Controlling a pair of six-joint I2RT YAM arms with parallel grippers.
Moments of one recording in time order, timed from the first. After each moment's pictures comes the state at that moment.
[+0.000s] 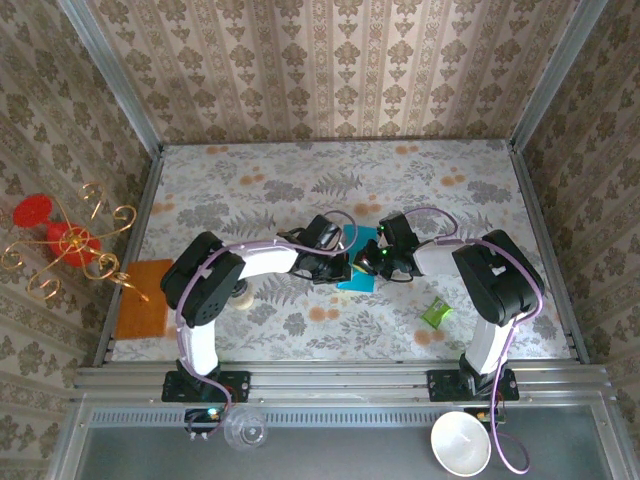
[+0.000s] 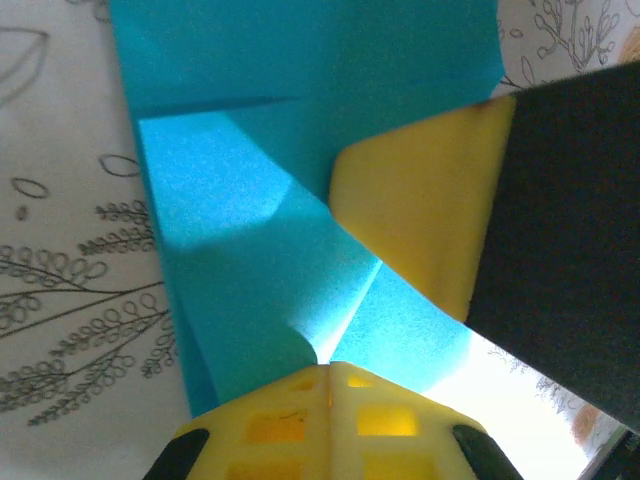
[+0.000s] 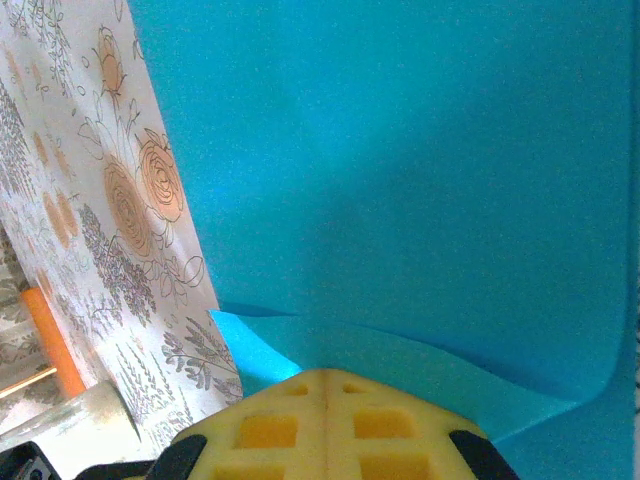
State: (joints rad) left arm -0.80 1.89 1.07 -0.23 0.42 -0.71; right arm 0.42 1.80 0.79 0.07 -0.43 1.00
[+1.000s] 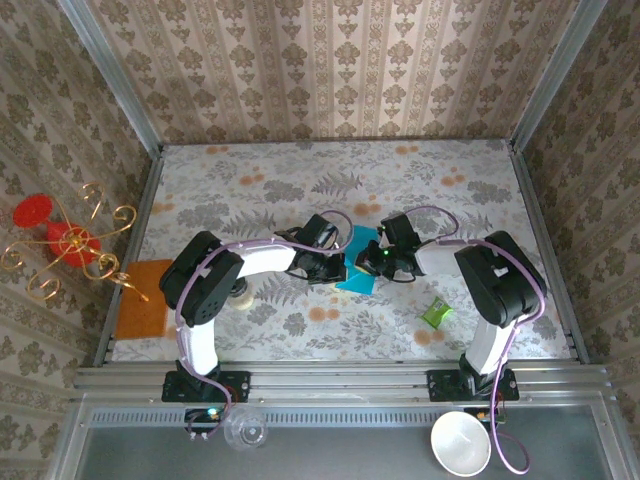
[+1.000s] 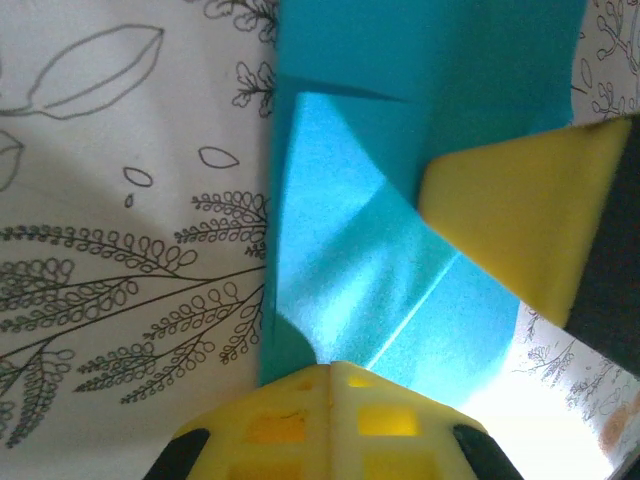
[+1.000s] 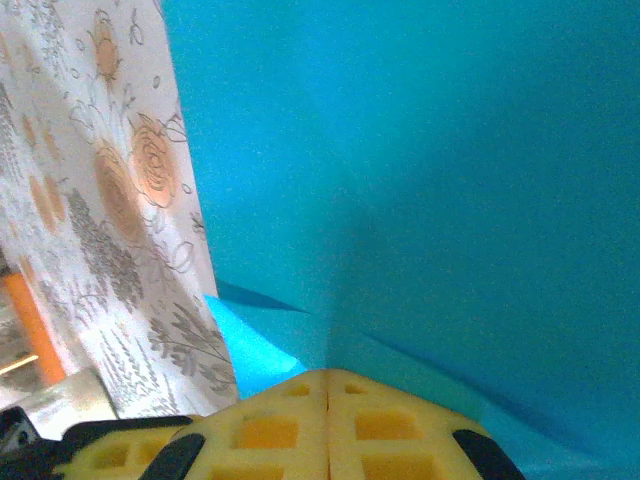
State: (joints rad) left arm -0.78 1.89 1.07 -0.27 0.40 -0.69; right arm 0.41 1.77 0.79 0.03 -0.44 0.93
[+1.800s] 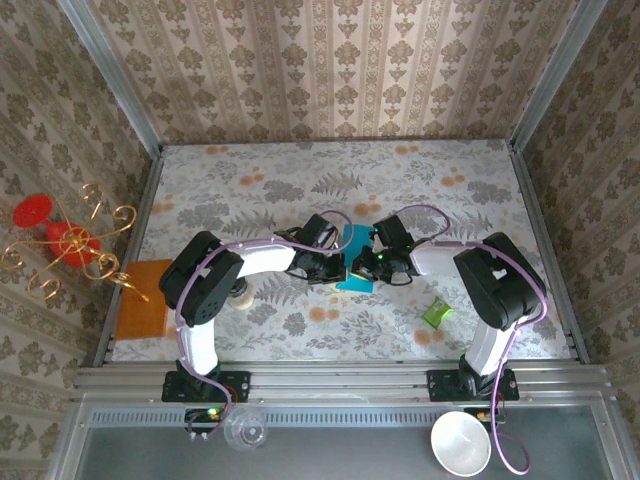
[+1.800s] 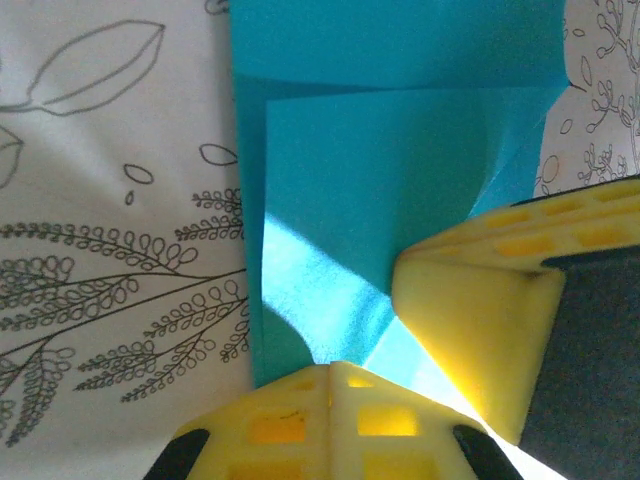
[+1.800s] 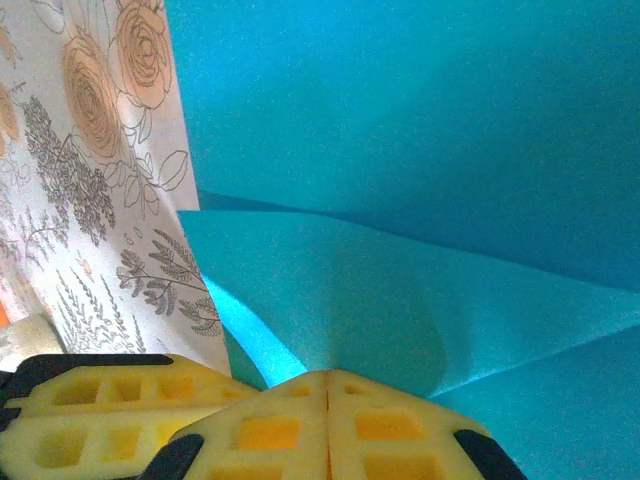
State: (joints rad) left arm -0.78 1.89 1.07 -0.27 0.41 -0.70; right arm 0.45 1.77 0.82 -0.06 -0.44 0.84
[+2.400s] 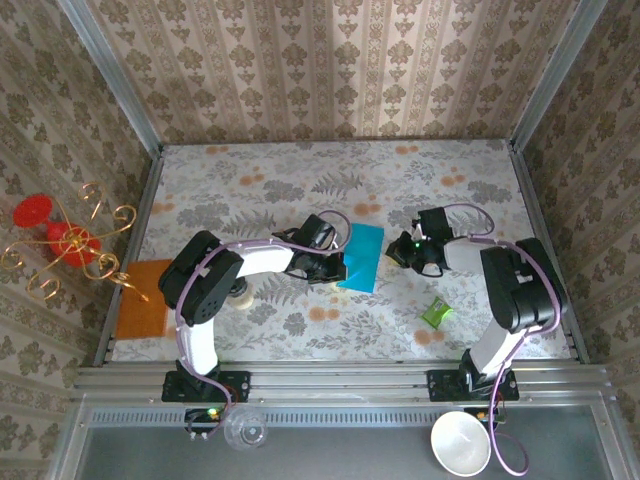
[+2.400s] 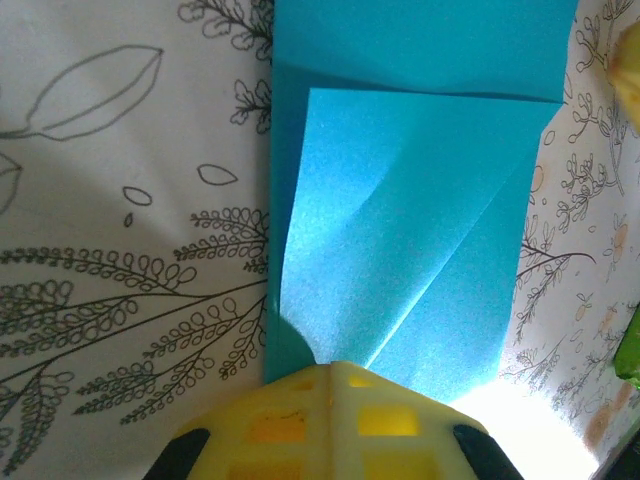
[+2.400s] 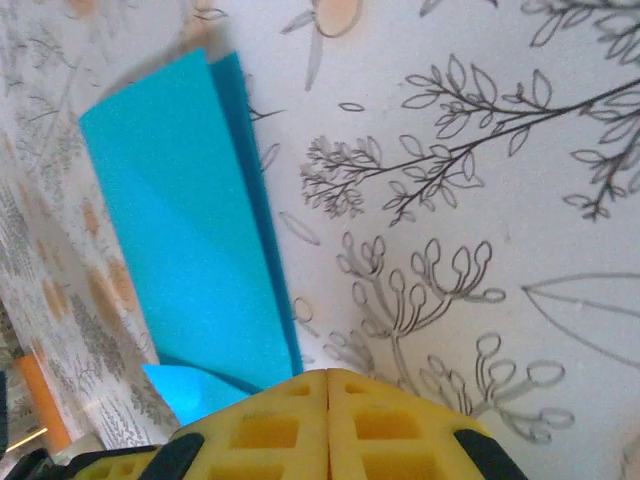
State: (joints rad) left arm -0.77 1.89 1.04 -0.21 0.43 -0.70; right arm 0.19 1.67 0.74 -0.03 -0.46 0.84
